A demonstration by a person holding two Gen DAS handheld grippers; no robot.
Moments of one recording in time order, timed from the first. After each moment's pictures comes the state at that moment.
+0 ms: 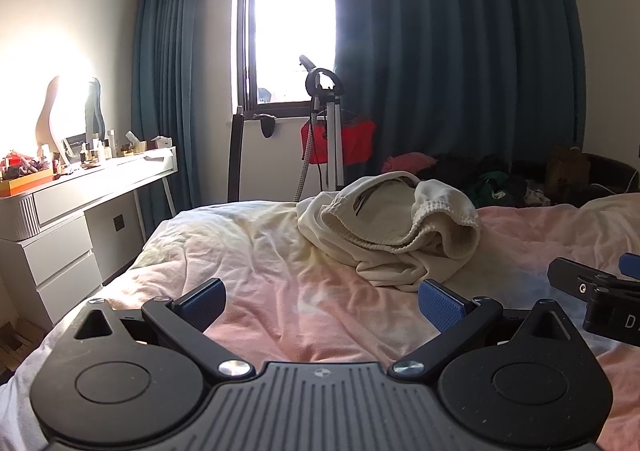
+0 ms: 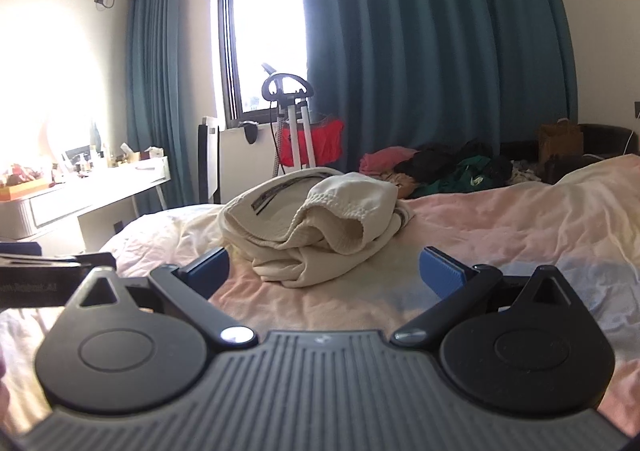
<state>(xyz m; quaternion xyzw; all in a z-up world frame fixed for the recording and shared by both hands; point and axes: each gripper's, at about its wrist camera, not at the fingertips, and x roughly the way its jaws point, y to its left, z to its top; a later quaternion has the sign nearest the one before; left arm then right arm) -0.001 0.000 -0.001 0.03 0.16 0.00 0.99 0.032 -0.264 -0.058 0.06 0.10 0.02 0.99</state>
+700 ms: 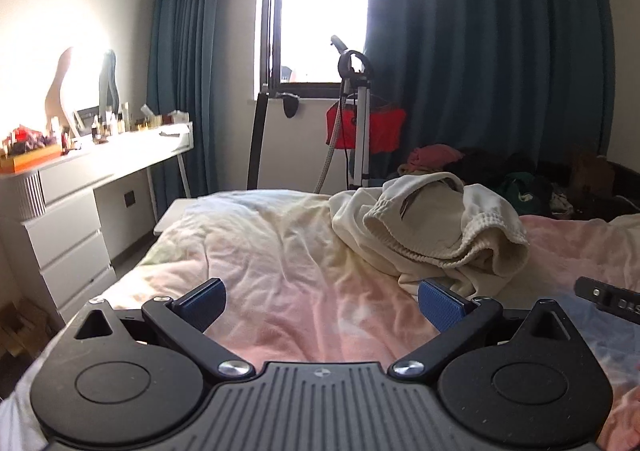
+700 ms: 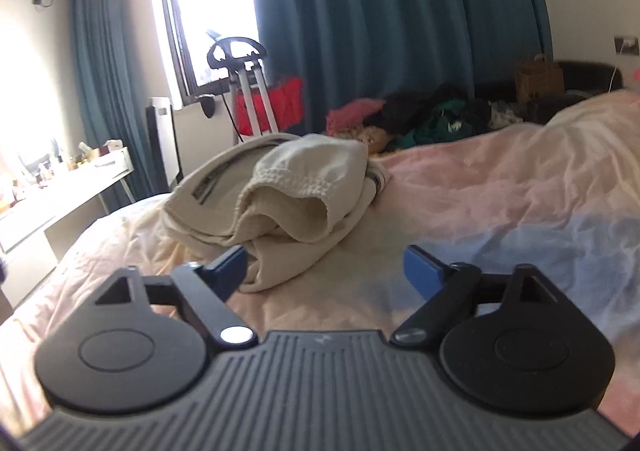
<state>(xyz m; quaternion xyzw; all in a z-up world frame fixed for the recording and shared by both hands) 0.070 0.056 0.011 -0.02 0.20 0.02 0.98 0.154 -0.292 -0.083 0.13 0.17 -0.02 0.98</state>
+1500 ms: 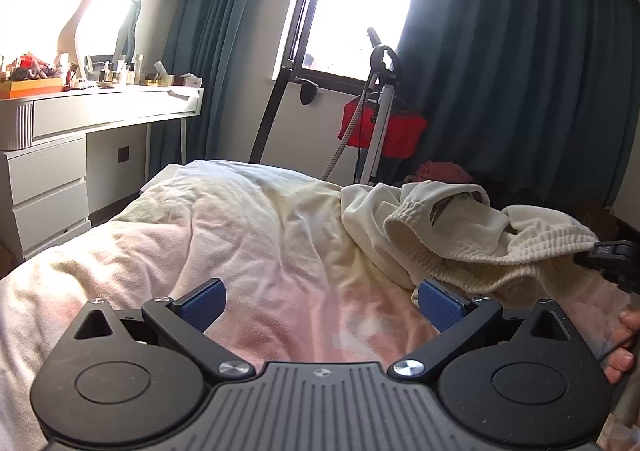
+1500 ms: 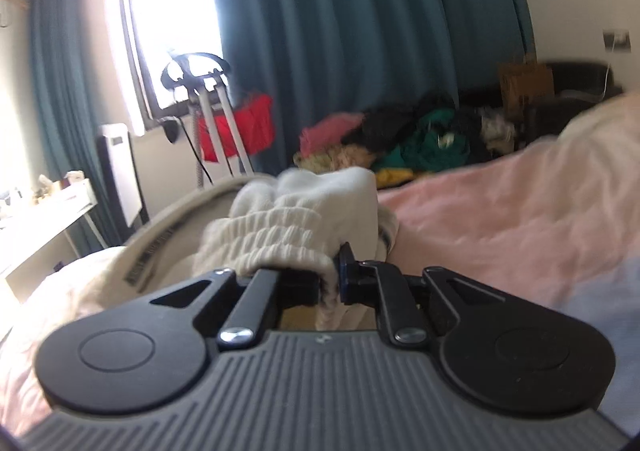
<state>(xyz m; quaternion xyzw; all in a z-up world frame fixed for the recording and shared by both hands) 0.124 0.089 -0.034 -0.11 0.20 0.02 0.97 0.256 -0.298 -0.063 0.14 0.14 -0.06 0.98</state>
